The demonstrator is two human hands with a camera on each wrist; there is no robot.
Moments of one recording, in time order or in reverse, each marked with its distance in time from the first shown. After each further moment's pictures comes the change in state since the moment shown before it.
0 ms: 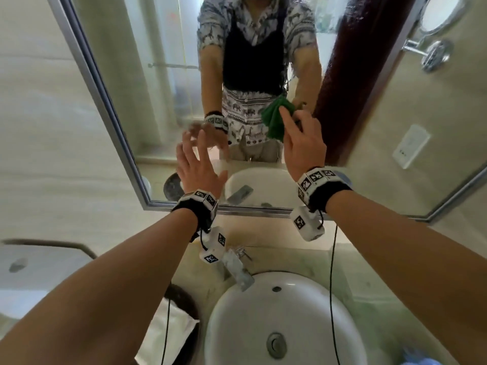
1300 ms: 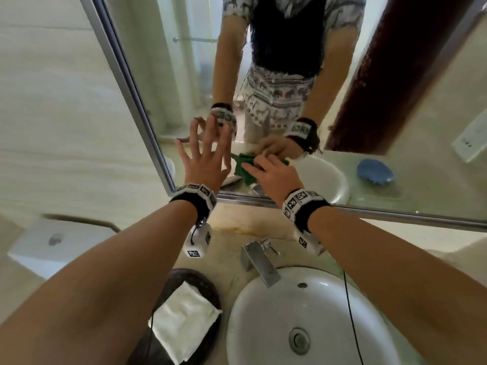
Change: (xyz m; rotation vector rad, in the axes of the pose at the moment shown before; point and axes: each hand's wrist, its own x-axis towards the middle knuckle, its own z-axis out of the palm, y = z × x) left_hand 0.021 -0.084 0.024 0.353 0.078 0.318; right_hand -0.072 -0.064 0.103 -0.028 -0.364 -0.478
